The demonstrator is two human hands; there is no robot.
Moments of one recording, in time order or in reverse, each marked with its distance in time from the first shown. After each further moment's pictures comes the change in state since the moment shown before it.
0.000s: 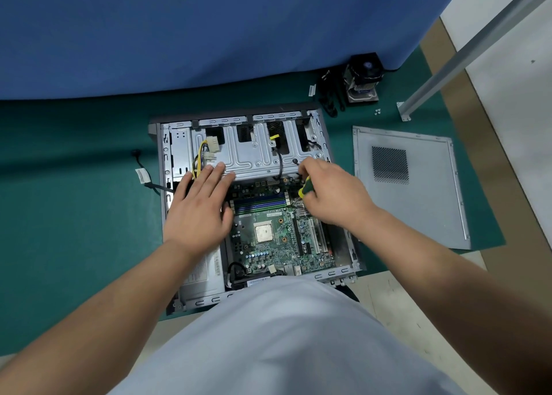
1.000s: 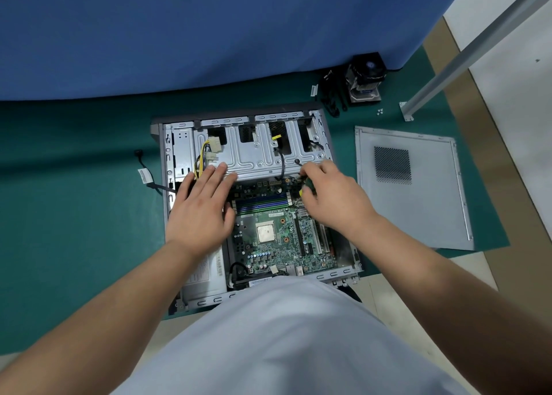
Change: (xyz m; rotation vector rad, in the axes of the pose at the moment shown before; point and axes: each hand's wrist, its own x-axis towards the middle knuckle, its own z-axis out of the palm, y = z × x) left_hand 0.001 -0.001 0.003 -0.006 0.018 -0.002; right_hand -0.004 -0.007 0.005 0.036 0.048 0.083
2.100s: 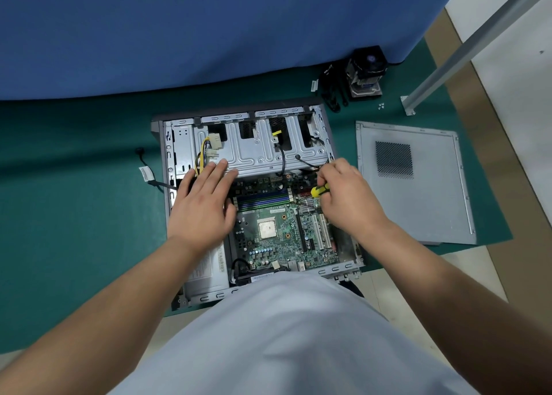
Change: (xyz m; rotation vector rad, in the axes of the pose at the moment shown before) left_hand 0.000 -0.003 0.004 -0.047 0.020 0.008; right_hand -0.016 0.016 0.006 0.125 0.098 0.037
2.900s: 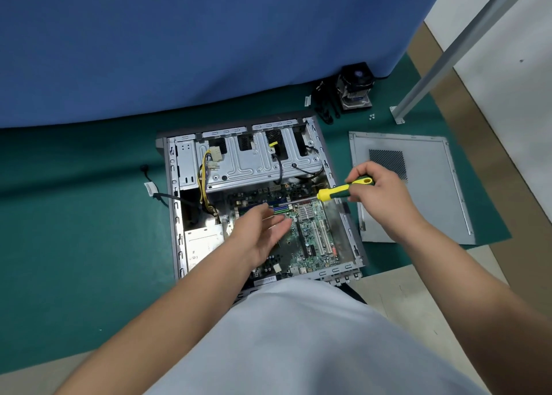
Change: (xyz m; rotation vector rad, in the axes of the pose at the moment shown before) left_hand 0.012 0.105 -0.017 -2.041 -0.389 -1.233; right_hand -0.027 0.017 -0.049 0.671 0.134 0.436
